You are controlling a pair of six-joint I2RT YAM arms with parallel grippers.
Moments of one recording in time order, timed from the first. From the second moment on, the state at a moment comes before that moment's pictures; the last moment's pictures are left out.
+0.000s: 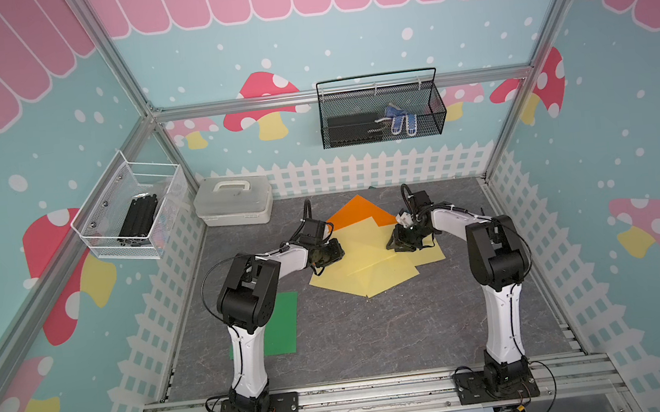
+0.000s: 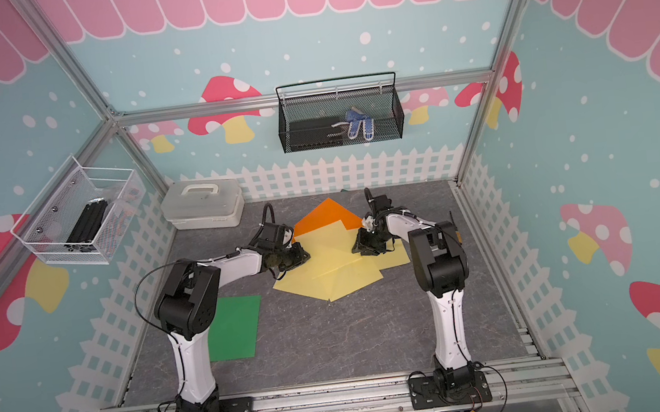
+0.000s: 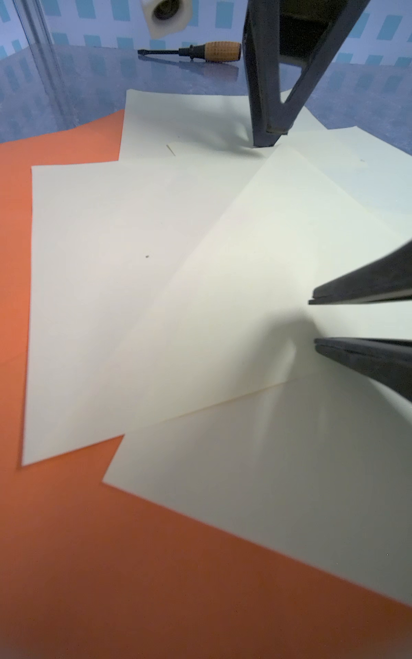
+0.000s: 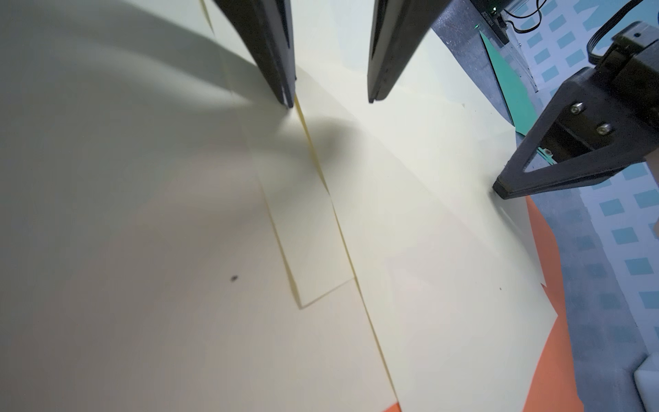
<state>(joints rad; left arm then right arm) -0.39 2.07 1.28 -0.12 0.32 -0.63 0.21 2.16 1.55 -0.65 -0.53 0.39</state>
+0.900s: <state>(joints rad) -0.39 2.08 1.29 -0.12 0.33 -0.63 0.21 2.16 1.47 -0.38 -0.75 0.58</state>
